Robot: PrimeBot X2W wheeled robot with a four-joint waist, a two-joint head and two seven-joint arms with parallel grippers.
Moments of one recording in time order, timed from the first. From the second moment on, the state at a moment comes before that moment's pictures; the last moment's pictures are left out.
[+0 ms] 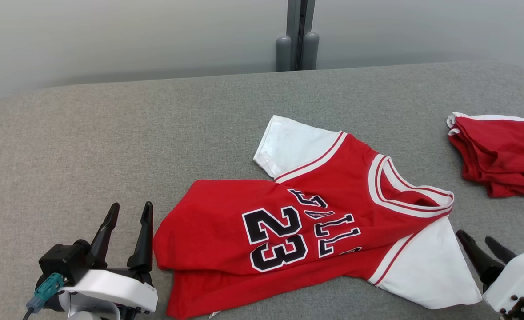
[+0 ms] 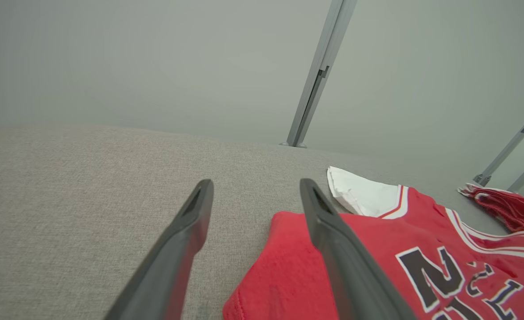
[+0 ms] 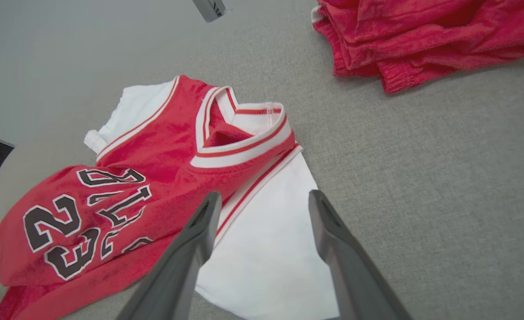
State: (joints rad) left arm -0.09 0.23 -0.25 0.20 -0.55 0.04 -0.24; right arm 0.02 -0.05 -0.25 -0.08 0.50 0.13 0.67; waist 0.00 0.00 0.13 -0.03
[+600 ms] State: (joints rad) left arm -0.08 0.25 -0.22 0.11 -0.54 0.08 -0.25; right arm -0.14 -0.10 -0.03 -0.11 0.45 0.13 0.16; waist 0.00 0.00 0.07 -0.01
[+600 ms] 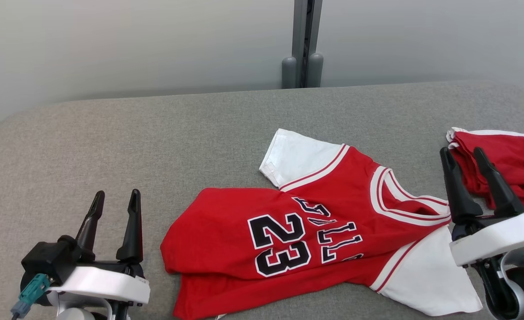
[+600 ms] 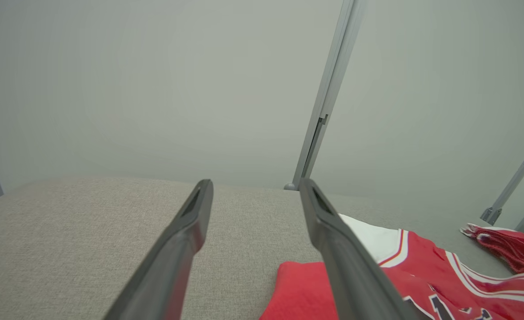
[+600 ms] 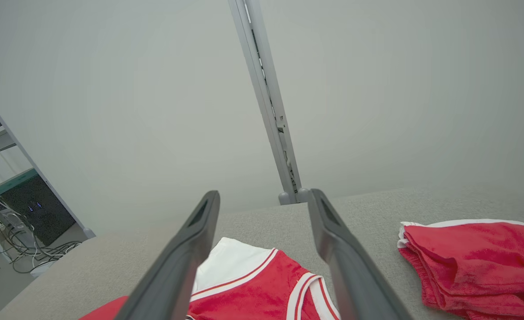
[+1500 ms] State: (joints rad) left arm -0.02 0.11 -0.05 0.13 -0.35 0.06 -0.26; right arm -0.16 -0.19 0.18 0.26 0.48 0.13 -0.22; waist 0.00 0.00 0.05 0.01
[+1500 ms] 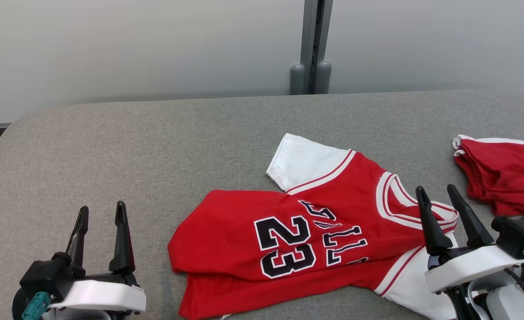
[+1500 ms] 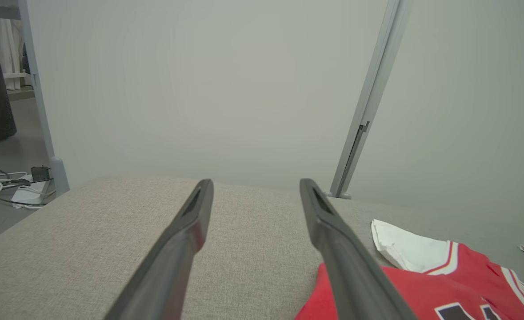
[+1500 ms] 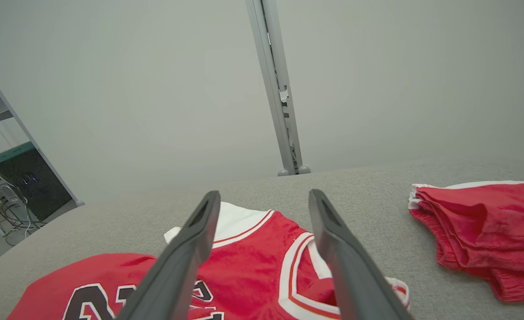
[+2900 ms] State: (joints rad) left arm 0.03 0.07 -0.03 0.16 -0.34 -0.04 -0.07; right arm -0.11 -0.25 0.11 0.23 0.48 0.13 -0.04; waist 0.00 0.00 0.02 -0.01
